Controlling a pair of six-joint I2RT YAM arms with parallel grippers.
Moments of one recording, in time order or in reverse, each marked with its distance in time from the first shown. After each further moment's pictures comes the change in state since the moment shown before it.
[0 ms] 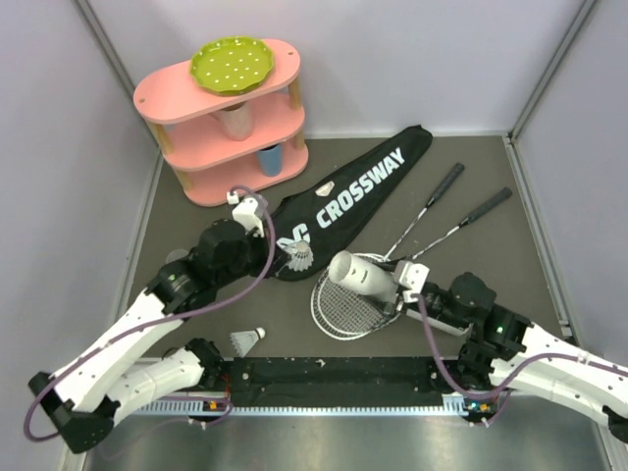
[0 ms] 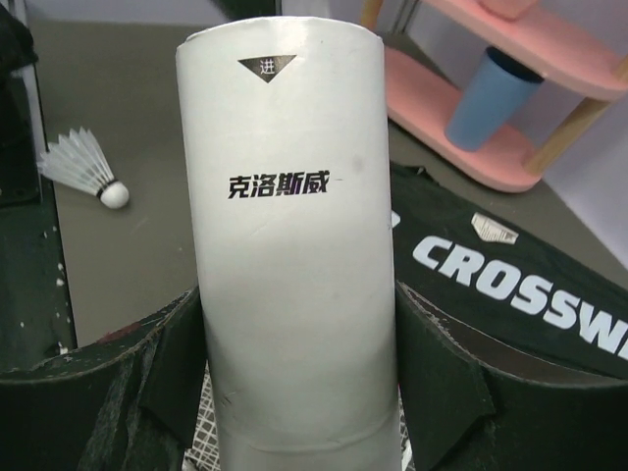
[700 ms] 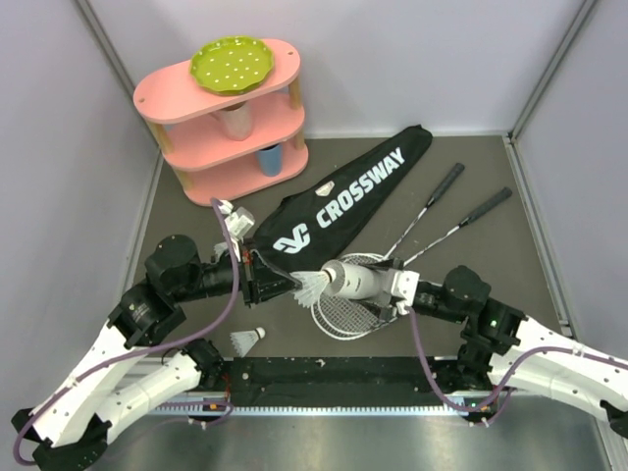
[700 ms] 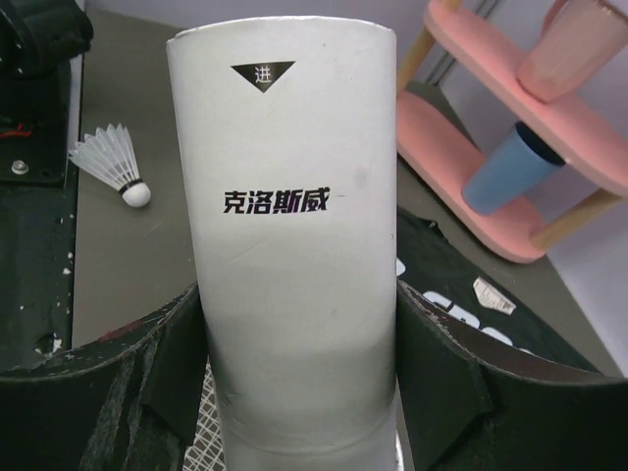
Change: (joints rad) left arm 0.001 -0.243 0.038 0.148 0.620 0.017; right arm 0.000 0.140 0.052 0.047 -0.137 -0.154
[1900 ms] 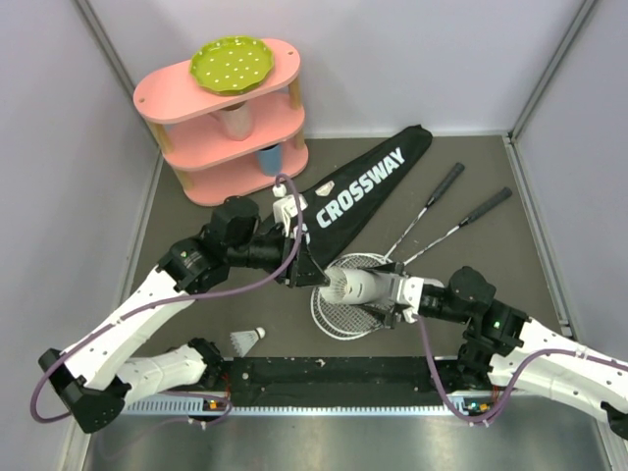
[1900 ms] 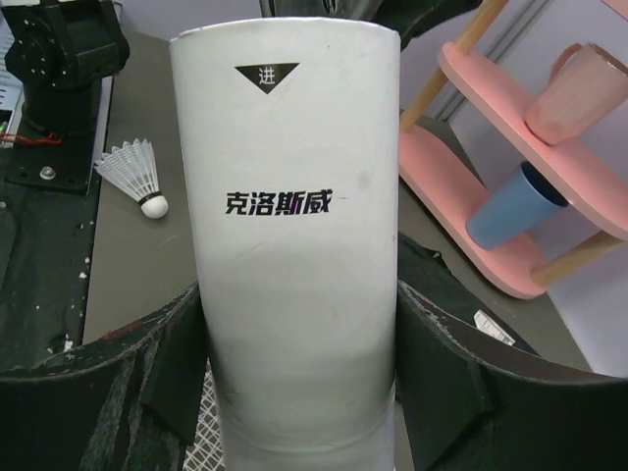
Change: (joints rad) left arm 0.002 0.360 0.154 -0.146 0.071 0.044; right arm 0.000 -0.056 0.000 0.006 -0.088 -0.037
